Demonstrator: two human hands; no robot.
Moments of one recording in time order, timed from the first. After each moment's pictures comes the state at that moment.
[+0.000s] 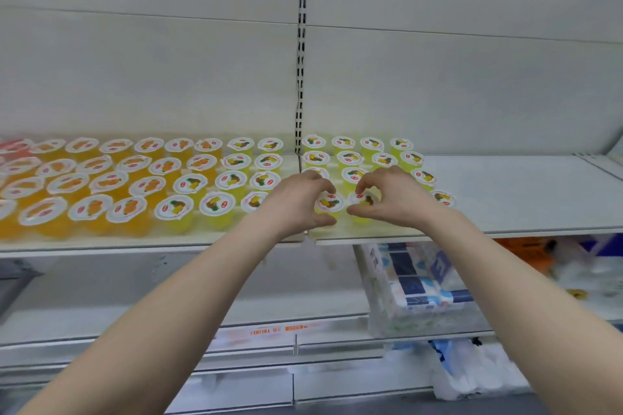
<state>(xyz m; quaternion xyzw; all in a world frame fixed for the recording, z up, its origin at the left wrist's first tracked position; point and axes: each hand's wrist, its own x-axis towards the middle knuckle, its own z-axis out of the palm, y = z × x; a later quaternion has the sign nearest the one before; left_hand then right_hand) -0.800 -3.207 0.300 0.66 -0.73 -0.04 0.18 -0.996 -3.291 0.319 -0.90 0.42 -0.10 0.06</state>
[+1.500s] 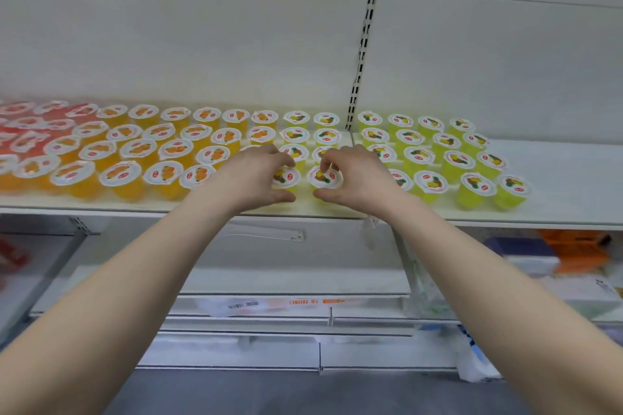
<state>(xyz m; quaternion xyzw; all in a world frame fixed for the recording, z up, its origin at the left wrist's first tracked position) -0.658 -3.127 0.304 0.72 -0.68 0.01 0.10 -0.850 -3.224 0.301 -0.93 0.33 -0.15 0.06</state>
